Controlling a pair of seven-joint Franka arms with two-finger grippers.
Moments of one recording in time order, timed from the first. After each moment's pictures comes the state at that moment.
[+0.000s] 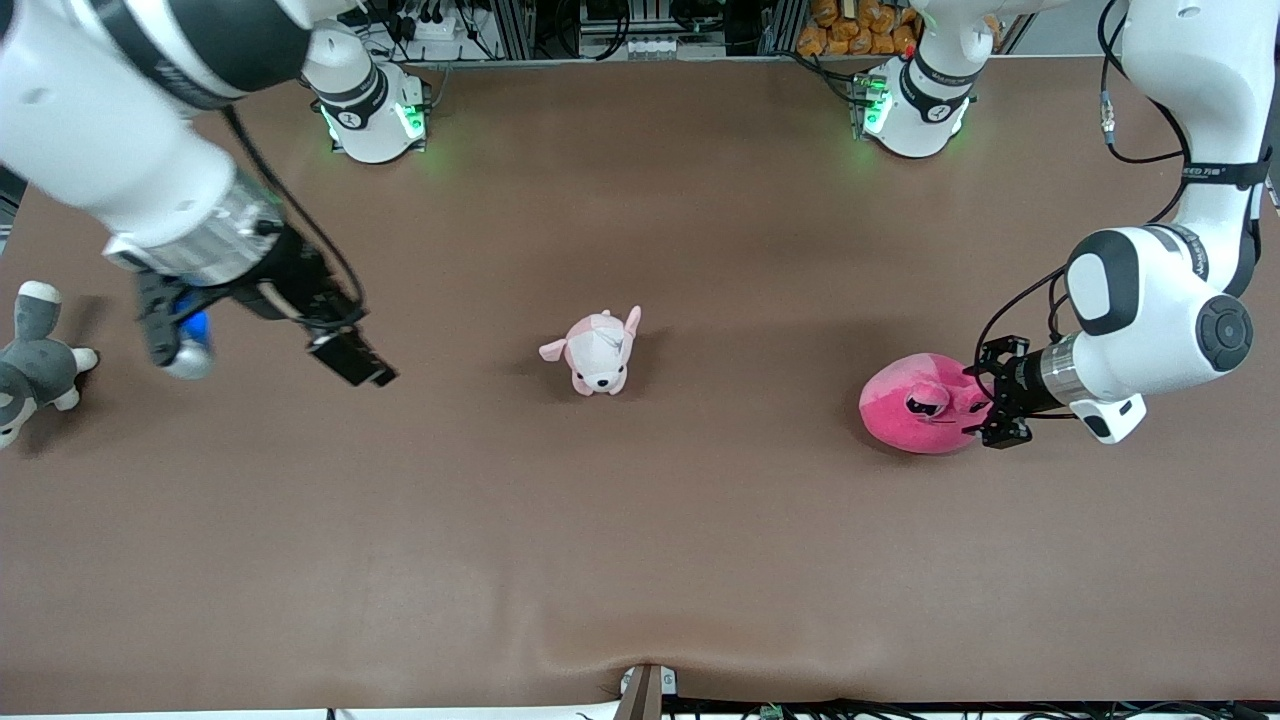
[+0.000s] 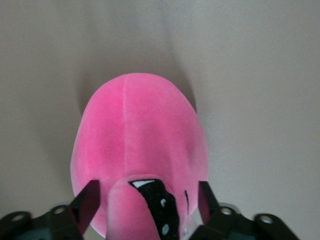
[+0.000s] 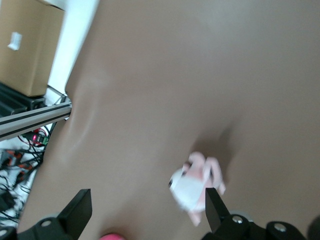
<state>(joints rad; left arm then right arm) 0.04 0.36 -0.06 -1.90 -0.24 2.16 -1.30 0.44 0.26 -0.09 -1.31 0.24 1.77 1.44</state>
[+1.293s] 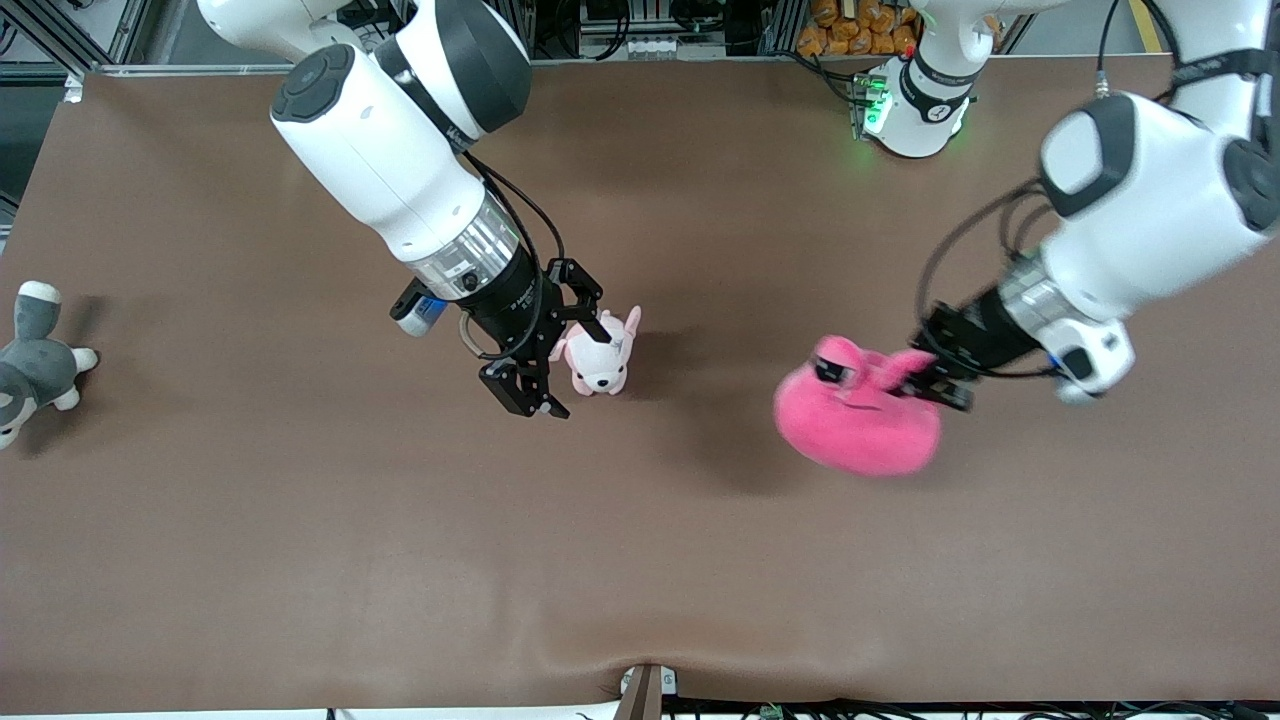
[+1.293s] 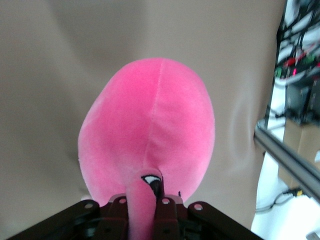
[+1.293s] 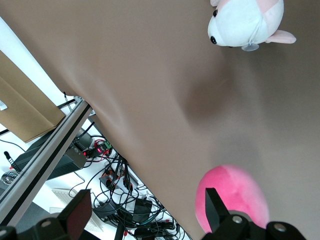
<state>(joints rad) 0.02 0.17 -0.34 -1.73 -0.34 2.10 -1.54 0.64 0.41 -0.09 -1.31 0.29 2.22 2.44</state>
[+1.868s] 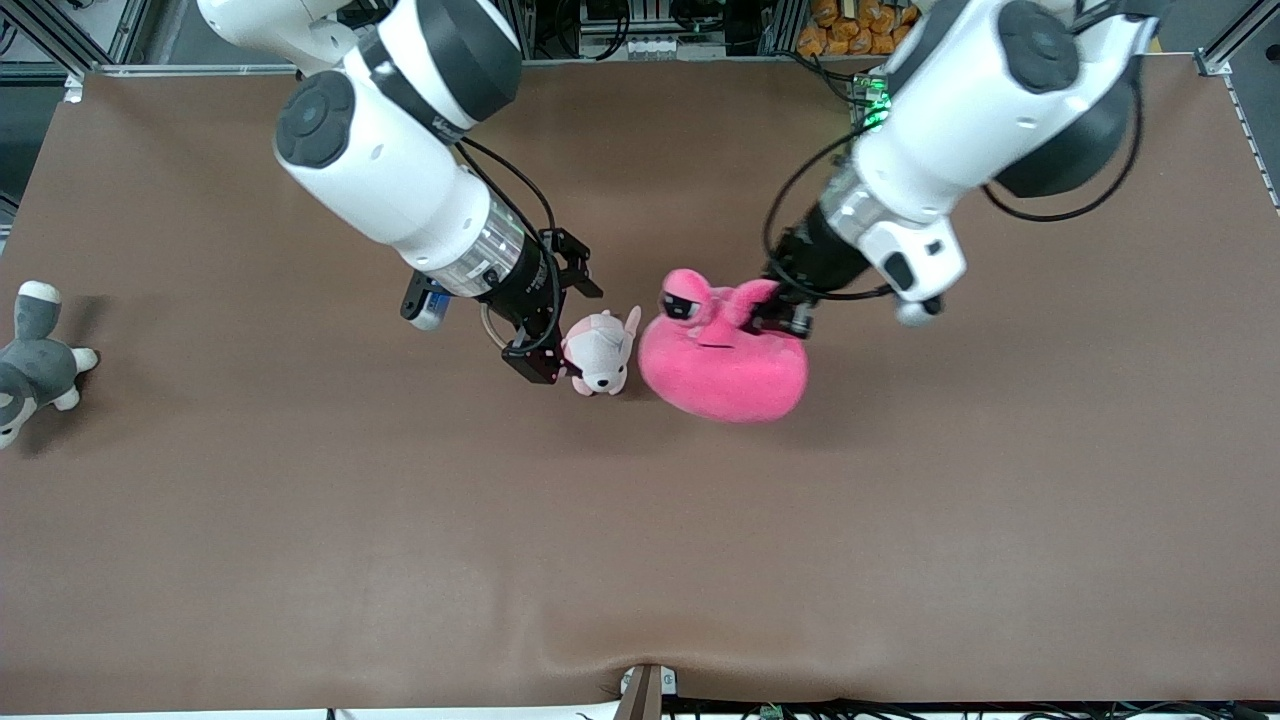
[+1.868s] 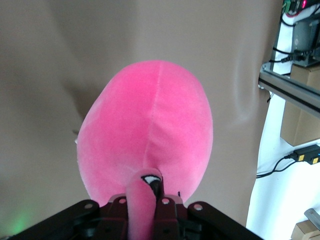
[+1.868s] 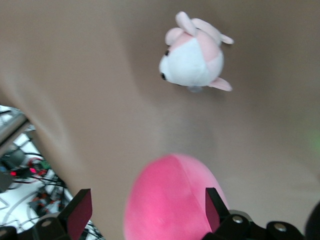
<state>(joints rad) -0.16 0.24 -0.46 -1.54 -0.16 2.08 -1.93 0.62 0.41 -0.09 -1.28 0.44 1.93 2.23</state>
